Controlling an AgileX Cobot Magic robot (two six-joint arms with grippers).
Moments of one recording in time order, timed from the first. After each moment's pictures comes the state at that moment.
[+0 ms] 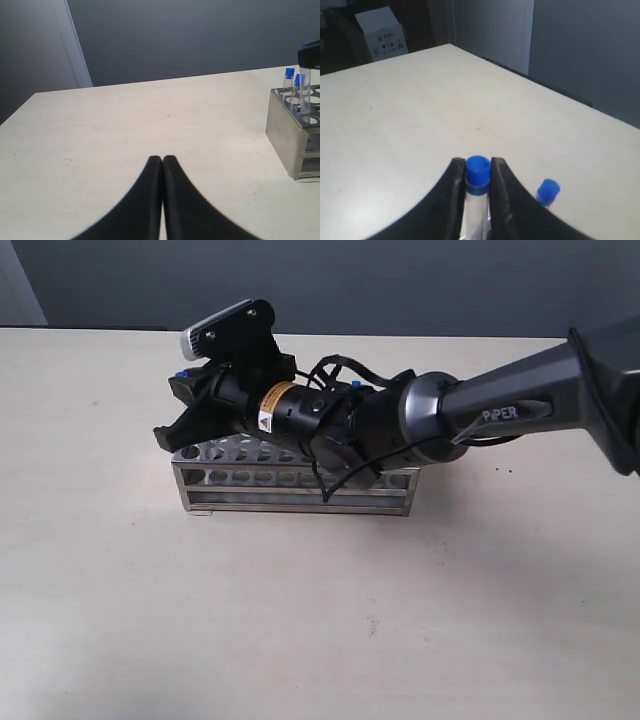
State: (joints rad) left arm 0.00 0.00 0.00 0.14 0.25 -0.04; right arm 0.90 2.12 -1.26 -0.24 -0.56 0.22
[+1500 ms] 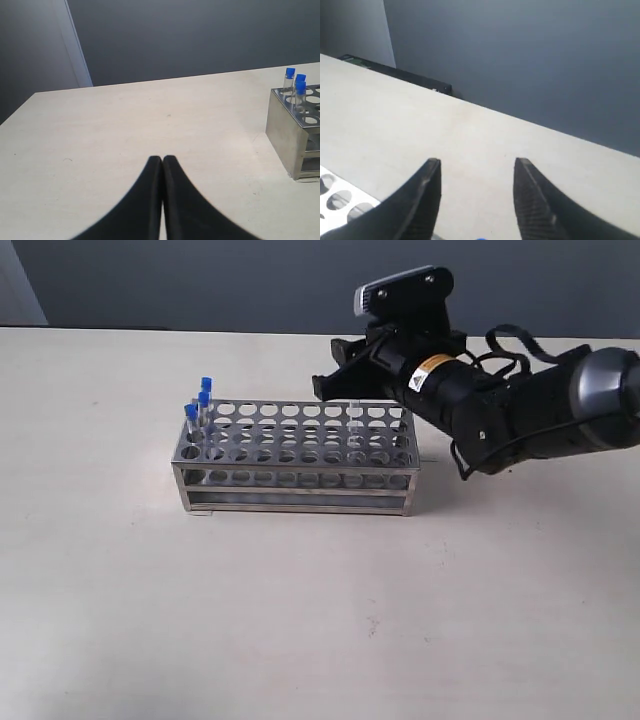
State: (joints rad) left arm 0.00 0.00 0.00 0.14 0.25 -0.04; right arm 0.67 1.88 -0.94 0.10 -0.59 -0.10
